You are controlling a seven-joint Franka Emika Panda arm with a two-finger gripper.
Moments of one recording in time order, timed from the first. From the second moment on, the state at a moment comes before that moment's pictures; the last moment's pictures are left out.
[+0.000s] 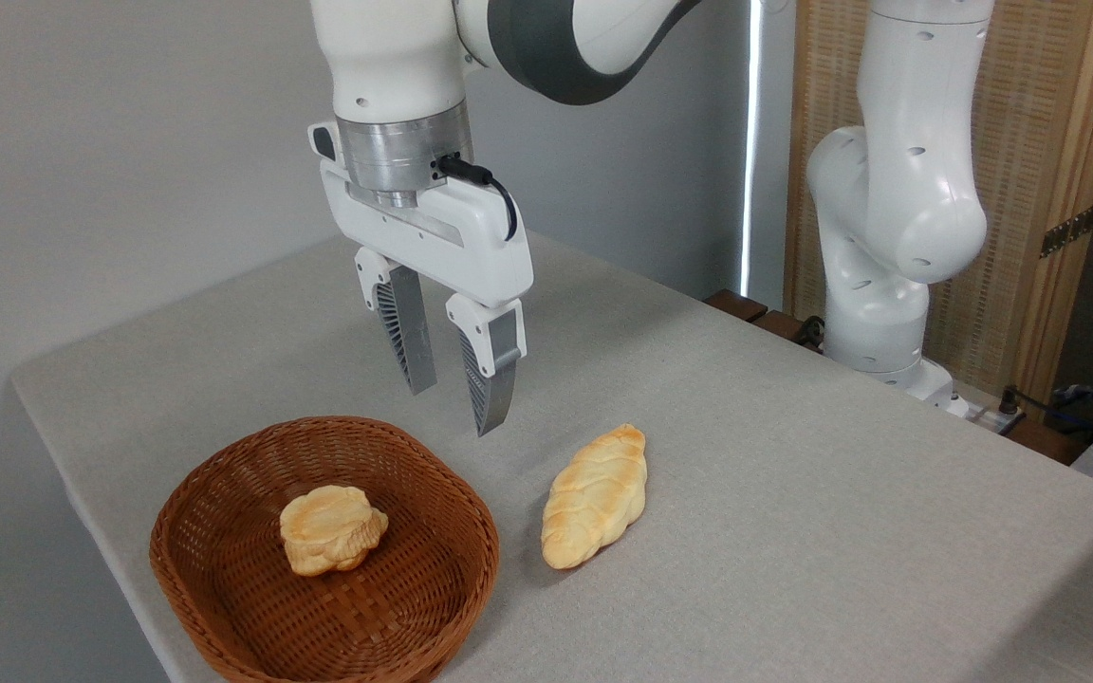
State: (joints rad) arm -0.50 -0.10 0.41 -1.92 0.02 1.86 0.60
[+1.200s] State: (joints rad) arm -0.50 -0.21 0.41 -2.12 0.02 1.95 0.60
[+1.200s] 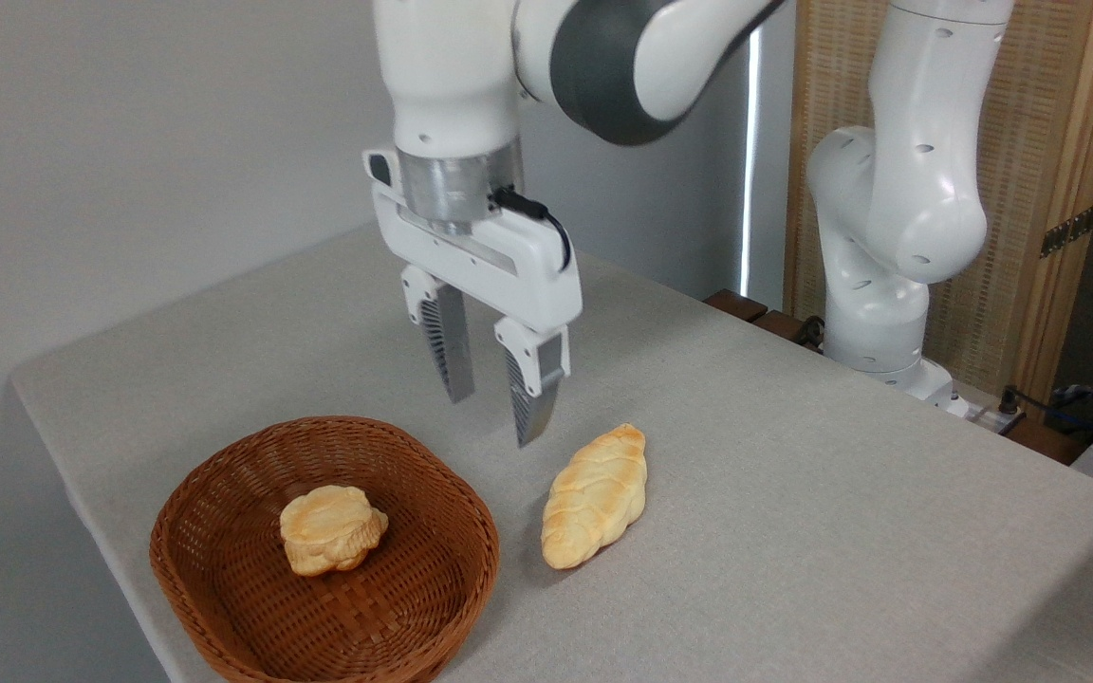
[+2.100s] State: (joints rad) arm -0.48 -0.24 0.53 -2.27 0.09 2.00 0.60
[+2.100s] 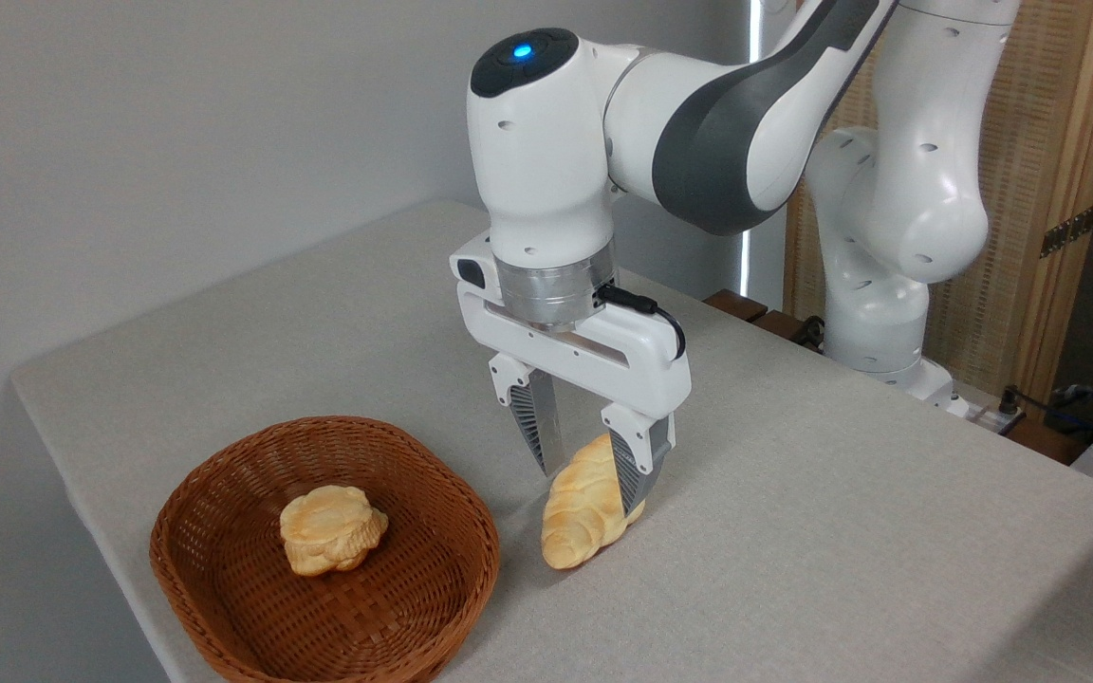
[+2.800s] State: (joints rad) arm -0.50 -0.18 0.53 -2.27 0.09 2.03 0.60
